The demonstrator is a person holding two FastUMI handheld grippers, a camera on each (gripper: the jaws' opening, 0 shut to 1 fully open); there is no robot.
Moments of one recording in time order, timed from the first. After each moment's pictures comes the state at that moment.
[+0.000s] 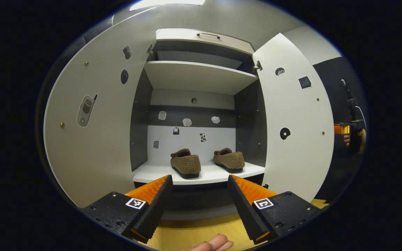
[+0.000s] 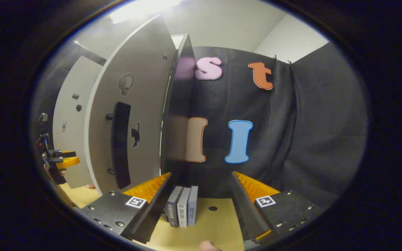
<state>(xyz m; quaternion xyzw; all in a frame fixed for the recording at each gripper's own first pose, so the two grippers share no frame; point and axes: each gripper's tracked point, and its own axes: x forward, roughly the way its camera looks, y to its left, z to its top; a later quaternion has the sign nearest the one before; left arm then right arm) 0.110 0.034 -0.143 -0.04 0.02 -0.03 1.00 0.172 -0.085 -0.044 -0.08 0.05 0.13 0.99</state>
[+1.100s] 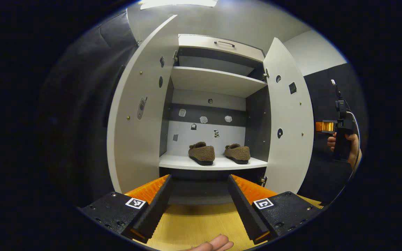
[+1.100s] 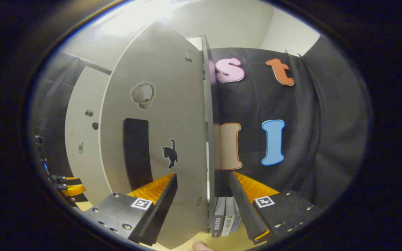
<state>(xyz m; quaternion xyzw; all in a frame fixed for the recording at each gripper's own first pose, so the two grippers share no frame) 0.010 0.070 -0.143 -0.07 0.03 0.02 1.00 0.161 0.027 -0.049 0.01 0.04 0.17 0.98</state>
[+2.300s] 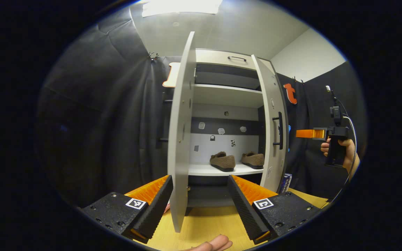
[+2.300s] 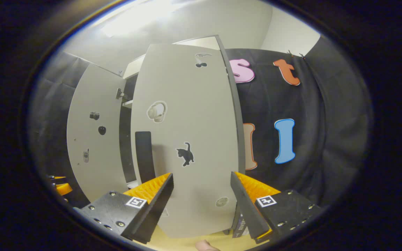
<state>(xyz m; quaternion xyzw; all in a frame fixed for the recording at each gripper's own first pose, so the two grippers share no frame) -0.048 0.154 -0.107 -0.05 0.01 0.07 1.00 0.142 0.107 -0.062 0.02 0.04 0.20 0.98</state>
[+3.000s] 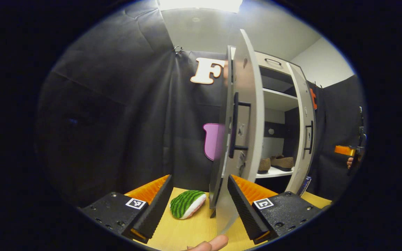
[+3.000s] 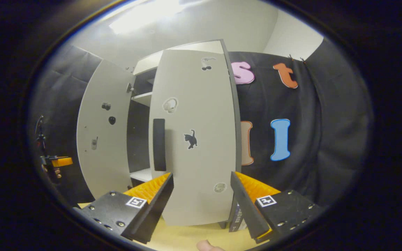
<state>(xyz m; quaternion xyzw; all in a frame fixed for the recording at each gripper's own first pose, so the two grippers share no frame) -0.032 0.301 -0.109 -0.08 0.02 0.11 0.99 0.070 0.097 -0.083 -0.02 0.02 0.19 0.98</state>
